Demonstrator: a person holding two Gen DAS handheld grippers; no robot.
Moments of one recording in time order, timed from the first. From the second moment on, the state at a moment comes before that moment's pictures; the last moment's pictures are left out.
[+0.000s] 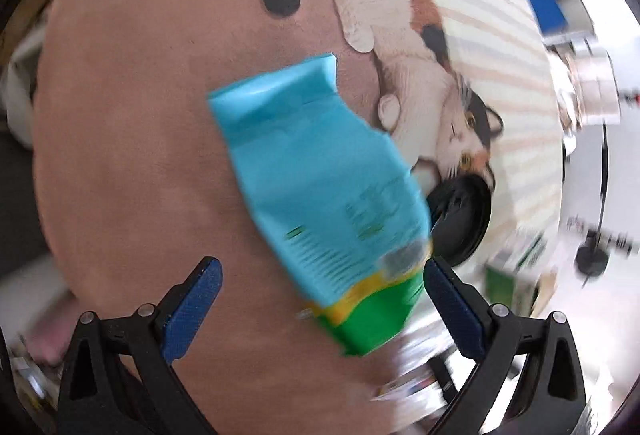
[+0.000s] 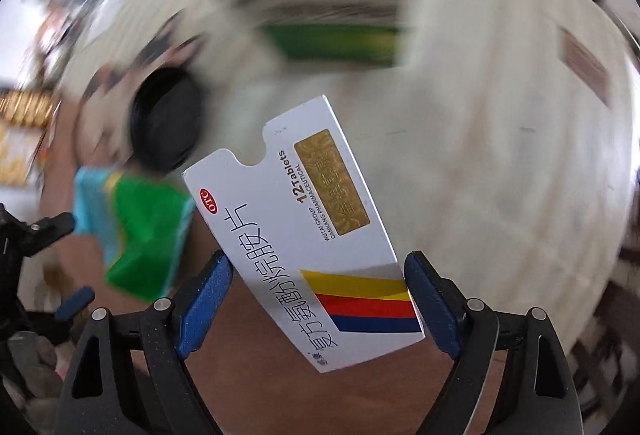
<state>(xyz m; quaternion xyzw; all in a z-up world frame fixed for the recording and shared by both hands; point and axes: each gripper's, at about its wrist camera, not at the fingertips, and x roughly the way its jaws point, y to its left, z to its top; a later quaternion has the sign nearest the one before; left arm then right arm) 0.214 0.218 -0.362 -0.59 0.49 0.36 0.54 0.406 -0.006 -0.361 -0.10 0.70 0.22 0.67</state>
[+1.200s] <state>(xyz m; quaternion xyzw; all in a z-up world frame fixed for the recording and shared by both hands) 0.246 0.107 -0.351 -0.29 0.62 0.30 0.67 0.363 -0.030 -0.372 -0.22 0.67 0.22 0.67</state>
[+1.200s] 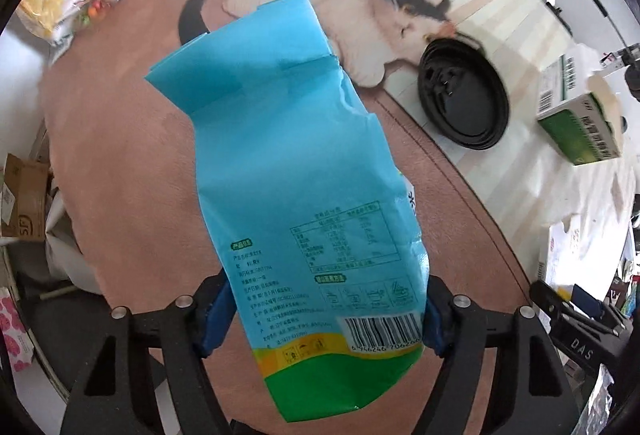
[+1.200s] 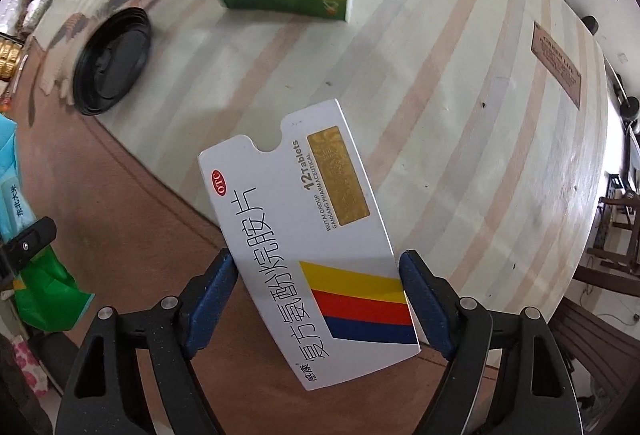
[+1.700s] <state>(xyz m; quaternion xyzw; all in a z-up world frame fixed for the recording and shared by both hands) 0.092 0.123 -0.247 -0.30 0.53 0.33 0.72 0.261 -0.009 -0.265 -0.19 0.63 0.31 0.69</state>
